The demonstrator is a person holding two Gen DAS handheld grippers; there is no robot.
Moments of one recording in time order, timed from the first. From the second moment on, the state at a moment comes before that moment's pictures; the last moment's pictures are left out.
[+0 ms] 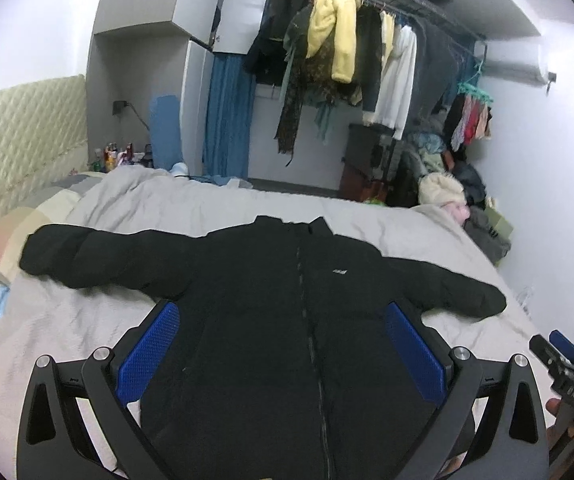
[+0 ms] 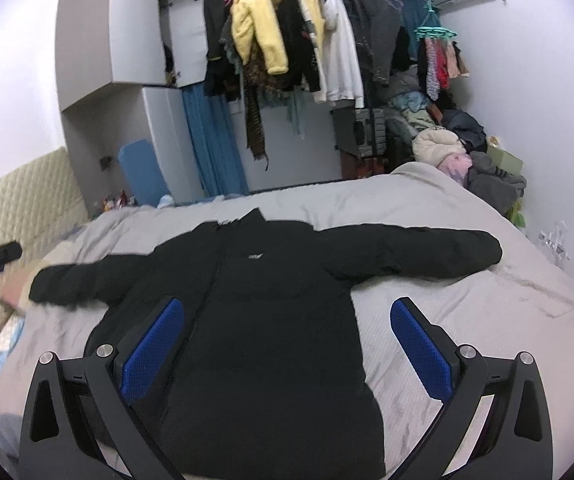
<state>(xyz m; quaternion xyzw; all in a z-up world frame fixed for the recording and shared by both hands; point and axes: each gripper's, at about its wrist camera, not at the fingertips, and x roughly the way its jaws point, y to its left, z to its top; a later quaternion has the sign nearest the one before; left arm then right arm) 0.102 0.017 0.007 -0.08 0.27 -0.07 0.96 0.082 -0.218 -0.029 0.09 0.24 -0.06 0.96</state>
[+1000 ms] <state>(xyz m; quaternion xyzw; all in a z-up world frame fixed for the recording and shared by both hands) 0.139 0.024 -0.102 -0.09 0.28 -0.06 0.95 0.199 -0.477 -0.124 0.09 0.21 -0.22 0.95</state>
